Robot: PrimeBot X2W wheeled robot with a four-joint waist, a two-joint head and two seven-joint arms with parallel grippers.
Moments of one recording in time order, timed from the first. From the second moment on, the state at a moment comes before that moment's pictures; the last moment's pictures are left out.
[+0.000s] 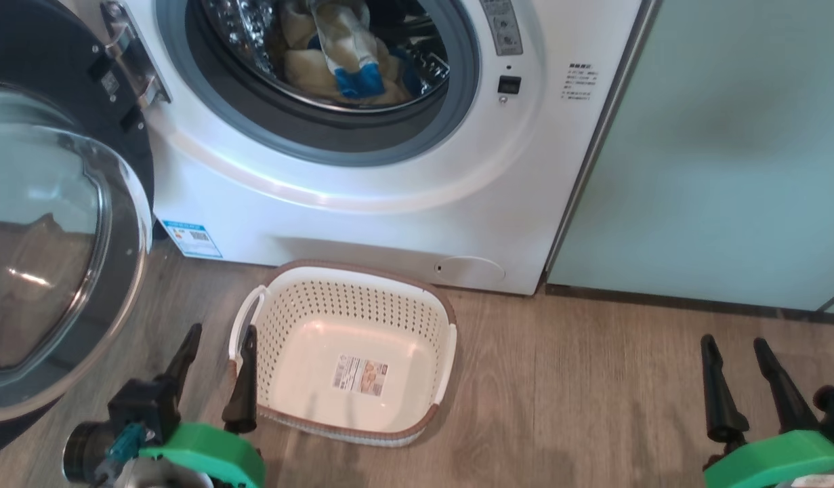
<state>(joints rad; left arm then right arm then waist) 0.06 0.42 -0.33 -0.11 -0.49 0.37 -0.25 0.10 -0.05 0.00 0.00 0.28 0.13 -0.07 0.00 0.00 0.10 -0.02</state>
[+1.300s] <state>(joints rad) 0.08 0.42 -0.36 -0.11 -0.49 0.37 -0.25 0.14 -0.04 0.00 -0.04 0.26 0.13 -0.03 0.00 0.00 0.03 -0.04</state>
